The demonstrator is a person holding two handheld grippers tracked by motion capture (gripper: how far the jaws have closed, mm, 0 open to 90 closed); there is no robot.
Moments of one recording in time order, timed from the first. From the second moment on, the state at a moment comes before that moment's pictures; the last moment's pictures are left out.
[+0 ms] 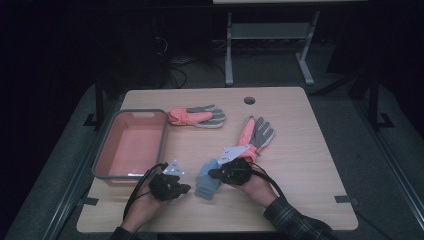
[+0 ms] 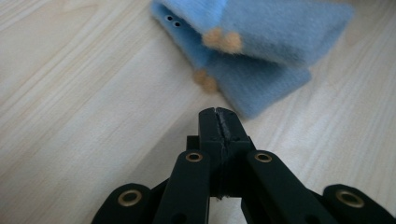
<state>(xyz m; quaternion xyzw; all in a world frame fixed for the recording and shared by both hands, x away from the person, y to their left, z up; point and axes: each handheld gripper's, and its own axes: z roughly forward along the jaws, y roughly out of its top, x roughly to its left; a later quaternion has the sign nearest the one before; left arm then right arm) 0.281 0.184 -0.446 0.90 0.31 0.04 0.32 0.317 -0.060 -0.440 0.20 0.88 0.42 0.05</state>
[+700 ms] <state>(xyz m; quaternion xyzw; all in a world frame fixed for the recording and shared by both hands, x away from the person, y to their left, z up) 0.279 0.178 -0.429 0.88 0.31 0.05 0.36 0.312 -0.096 -0.430 0.23 0.87 0.43 0.07</state>
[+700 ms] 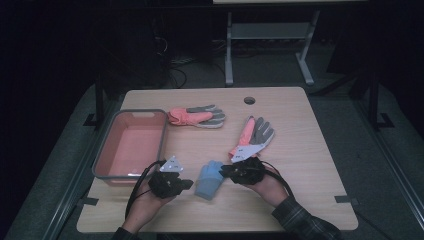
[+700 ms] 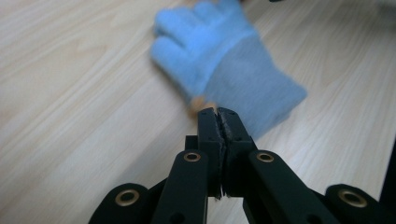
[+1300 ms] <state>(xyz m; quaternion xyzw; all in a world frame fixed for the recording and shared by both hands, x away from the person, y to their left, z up) 0.281 0.118 -0.432 0.89 0.27 0.02 0.38 0.308 -0.188 -0.456 0.31 0.87 0.38 0.10</state>
